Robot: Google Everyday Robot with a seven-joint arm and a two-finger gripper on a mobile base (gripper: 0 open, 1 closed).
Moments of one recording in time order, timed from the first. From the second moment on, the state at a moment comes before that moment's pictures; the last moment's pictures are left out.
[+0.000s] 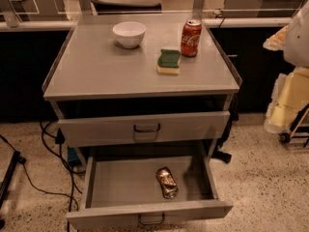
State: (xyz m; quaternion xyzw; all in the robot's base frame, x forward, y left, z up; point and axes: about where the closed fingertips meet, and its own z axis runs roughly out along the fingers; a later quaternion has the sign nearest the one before) arm 0.438 -0.216 0.978 -0.60 0.78 -0.04 0.16
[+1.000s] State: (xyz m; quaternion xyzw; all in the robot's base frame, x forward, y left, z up) arm 0.448 -0.197 0.942 -0.58 0.79 -0.03 0.18
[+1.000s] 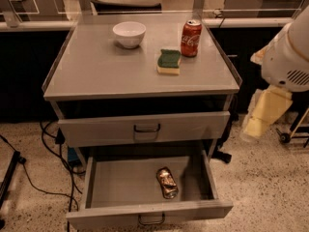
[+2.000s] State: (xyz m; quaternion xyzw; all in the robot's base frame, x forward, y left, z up) arm 0.450 -0.147 0.798 -0.51 0.85 -0.02 0.14
